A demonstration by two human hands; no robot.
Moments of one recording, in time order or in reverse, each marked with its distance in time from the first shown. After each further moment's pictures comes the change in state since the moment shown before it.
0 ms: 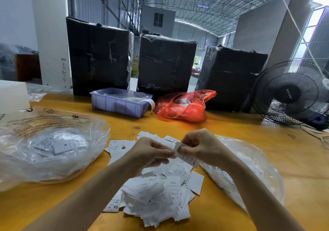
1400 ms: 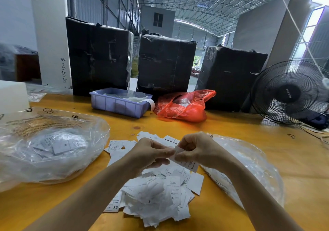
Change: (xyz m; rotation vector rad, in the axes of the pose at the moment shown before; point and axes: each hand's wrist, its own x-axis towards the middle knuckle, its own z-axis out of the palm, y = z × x) left_hand 0.002 -0.001 0.003 -0.012 -0.006 0.007; right_hand 0.002 0.001 0.003 0.058 -0.104 0.067
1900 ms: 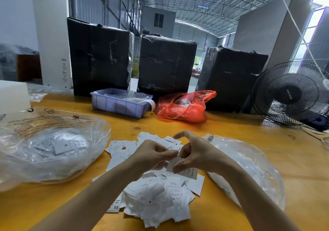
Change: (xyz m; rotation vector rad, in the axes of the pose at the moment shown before) left_hand 0.000 -0.004 0.006 0.062 -0.006 0.030; right_hand -0.003 0.000 0.006 0.076 -0.091 0.012
